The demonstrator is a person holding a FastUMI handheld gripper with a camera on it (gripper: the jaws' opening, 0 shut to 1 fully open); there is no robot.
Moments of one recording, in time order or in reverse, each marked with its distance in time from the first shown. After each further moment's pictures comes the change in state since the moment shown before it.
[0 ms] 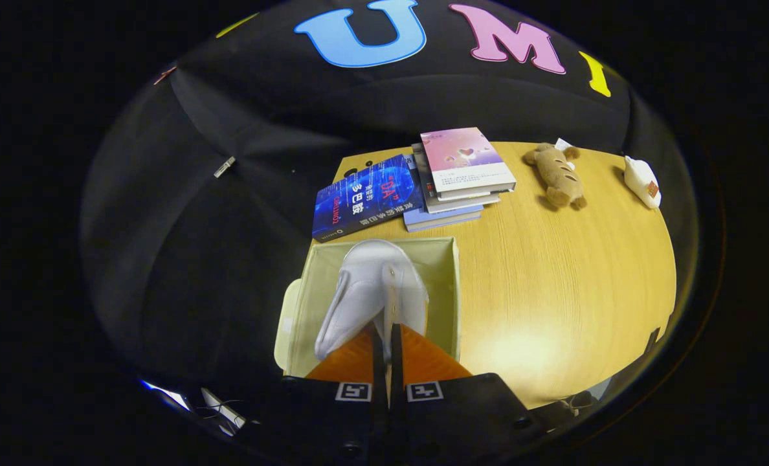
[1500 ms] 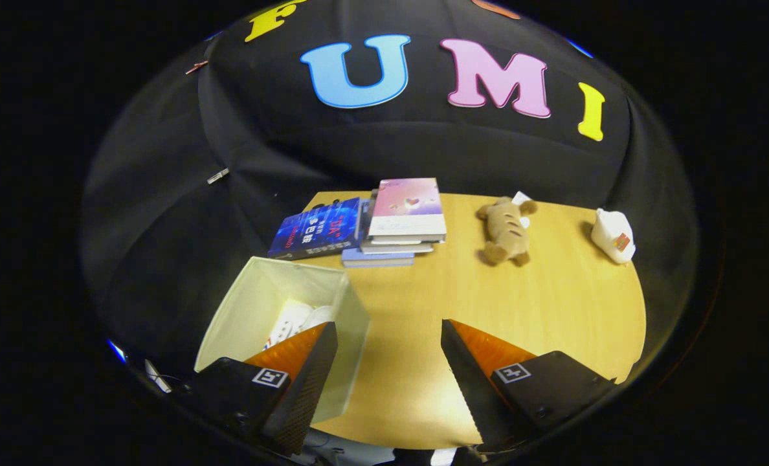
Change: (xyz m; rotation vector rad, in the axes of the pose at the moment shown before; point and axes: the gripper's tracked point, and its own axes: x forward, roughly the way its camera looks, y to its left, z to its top) arm -0.057 -0.155 0.052 -0.182 -0.290 -0.060
